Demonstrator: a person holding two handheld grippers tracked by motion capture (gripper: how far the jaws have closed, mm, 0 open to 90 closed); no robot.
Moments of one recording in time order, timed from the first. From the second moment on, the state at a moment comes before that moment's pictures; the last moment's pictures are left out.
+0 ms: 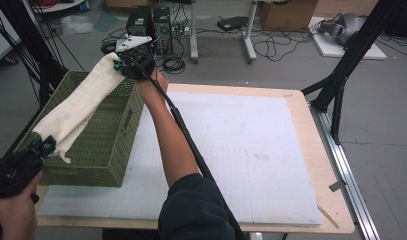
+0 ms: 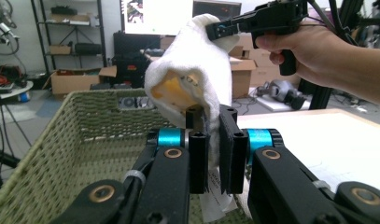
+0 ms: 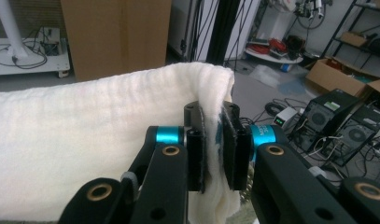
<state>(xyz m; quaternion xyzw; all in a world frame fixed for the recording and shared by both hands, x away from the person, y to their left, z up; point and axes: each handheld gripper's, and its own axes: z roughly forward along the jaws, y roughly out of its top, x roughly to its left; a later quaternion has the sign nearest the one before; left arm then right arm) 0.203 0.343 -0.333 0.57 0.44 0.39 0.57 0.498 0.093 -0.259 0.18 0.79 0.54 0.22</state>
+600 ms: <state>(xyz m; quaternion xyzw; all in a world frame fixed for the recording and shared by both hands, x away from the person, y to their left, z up) 0.205 0.354 -0.341 0.58 0.47 0.40 0.53 0.507 0.135 -0.281 0.18 0.81 0.51 0.22</state>
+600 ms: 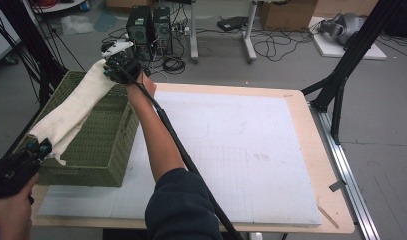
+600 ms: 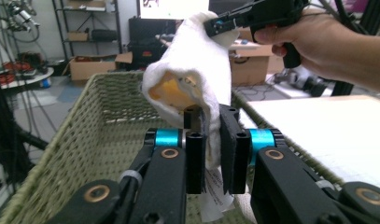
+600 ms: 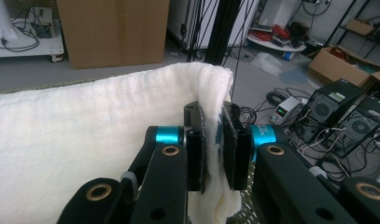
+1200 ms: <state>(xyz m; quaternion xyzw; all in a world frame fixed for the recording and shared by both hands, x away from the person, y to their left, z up) 0.207 0.359 -0.337 0.55 0.51 0.39 0.53 0.509 0.136 -0.308 0.22 0.82 0.49 0.20</state>
